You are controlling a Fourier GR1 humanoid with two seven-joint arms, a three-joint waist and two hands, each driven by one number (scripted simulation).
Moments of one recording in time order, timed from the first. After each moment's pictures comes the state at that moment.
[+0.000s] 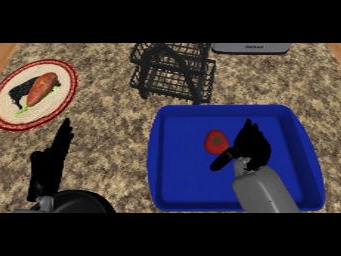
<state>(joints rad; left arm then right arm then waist) 0.01 0.30 -0.16 -1.40 0.10 0.28 0.03 -0.31 -0.01 0.27 -1.37 0.89 0.02 1.25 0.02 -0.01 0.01</state>
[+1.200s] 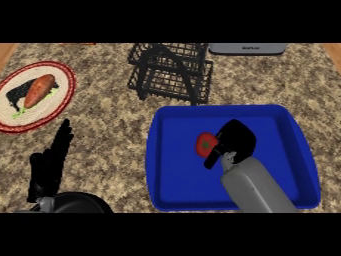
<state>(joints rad) 0.02 0.27 -0.12 -1.41 0.06 0.25 0.02 -0.41 -0.04 0.38 -1.20 0.87 -0.04 1.19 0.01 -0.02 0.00</state>
